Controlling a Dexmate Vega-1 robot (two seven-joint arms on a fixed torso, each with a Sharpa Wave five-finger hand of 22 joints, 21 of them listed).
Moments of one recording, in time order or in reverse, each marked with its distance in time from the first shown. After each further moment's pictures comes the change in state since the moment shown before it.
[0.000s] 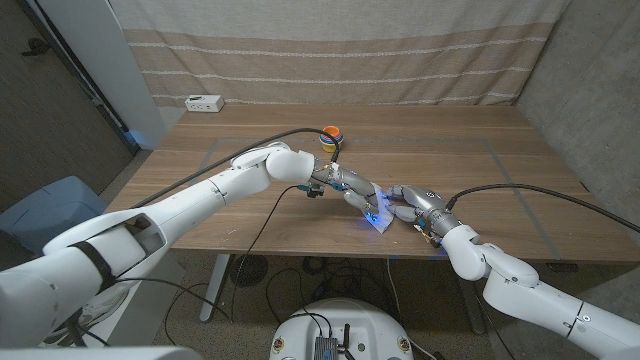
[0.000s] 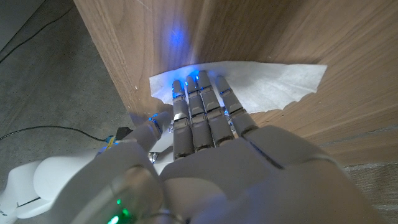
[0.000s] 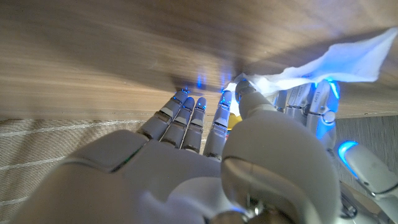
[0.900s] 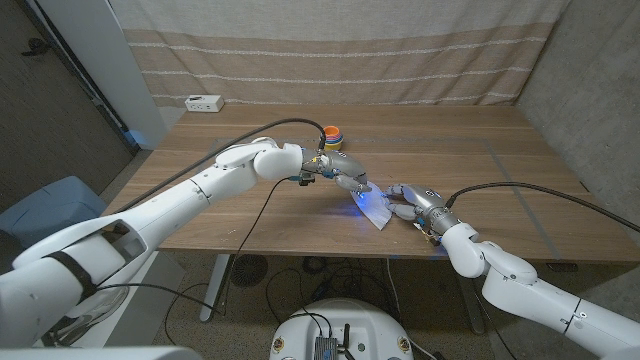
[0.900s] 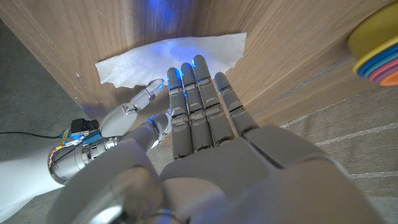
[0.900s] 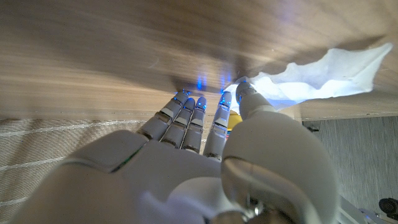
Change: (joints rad) left arm 0.042 0.063 -0.091 -0.104 0.166 0.077 0.203; left_hand -0.006 -0.001 -0.063 -0.044 0.013 0.167 0.009 0.075 0.063 0.150 0.000 0.109 0.106 0.121 -0.012 0.222 0.207 0.033 -0.007 0.066 0.038; right arm 0.018 0.008 -0.009 0.020 -0.001 0.000 0.011; right_hand 0.000 0.000 -0.008 0.000 0.000 0.000 0.000 0.000 0.000 0.005 0.005 0.000 0.000 0.000 -0.007 -0.002 0.005 0.005 -0.006 0.000 -0.003
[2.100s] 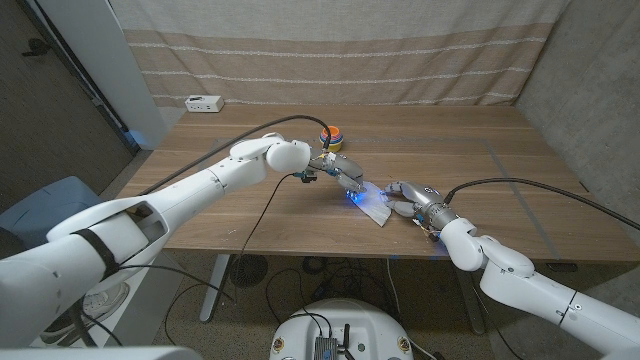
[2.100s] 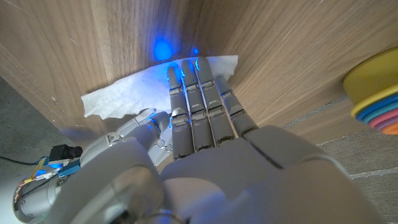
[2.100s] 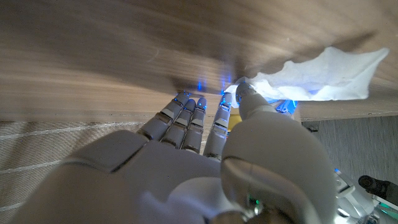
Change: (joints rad) left arm -0.110 -0.082 0.118 0.196 -0.022 0.048 -0.102; left_hand 0.028 0.006 0.004 -0.015 0.009 -0.007 0.018 0.034 0.097 -0.034 0.027 0.072 0.129 -0.077 0.045 0.089 0.133 -0.068 0.018 0.016 0.012; right arm 0.043 0.010 -0.012 0.039 0.014 0.020 0.030; right_hand 0.005 0.005 -0.016 0.000 0.000 0.000 0.000 0.000 0.000 0.005 -0.006 0.000 0.000 -0.001 0.000 0.004 0.000 -0.011 -0.011 0.000 -0.014
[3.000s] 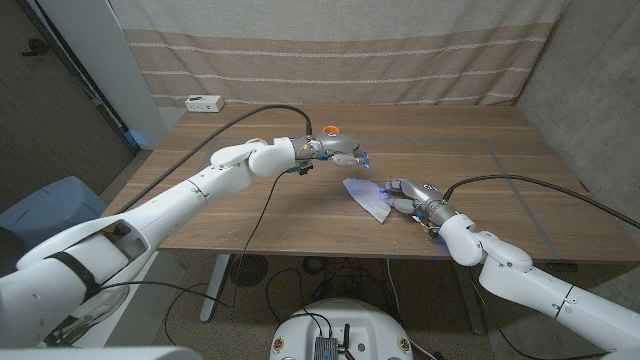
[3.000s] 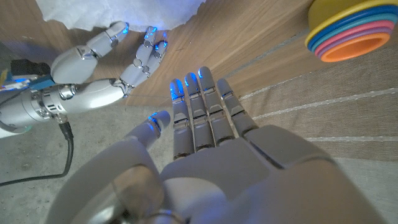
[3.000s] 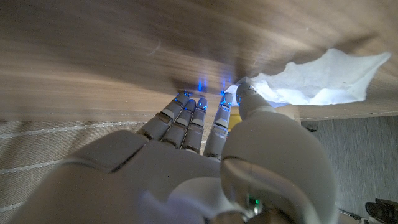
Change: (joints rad) left arm 0.151 0.071 -0.177 -0.115 -0.043 -0.027 0.402; left_hand 0.010 0.005 0.016 0.024 0.004 -0.203 -0.084 -0.046 0.065 -0.193 -0.057 0.013 0.097 -0.141 -0.045 -0.063 -0.029 -0.056 -0.012 0.015 0.003; right arm 0.027 0.009 -0.004 0.031 0.005 0.032 0.009; right_hand 0.012 0.013 -0.003 0.003 0.000 0.000 0.000 0.000 0.001 0.004 0.004 0.004 0.000 0.000 0.000 0.002 0.005 0.000 0.000 0.000 0.000
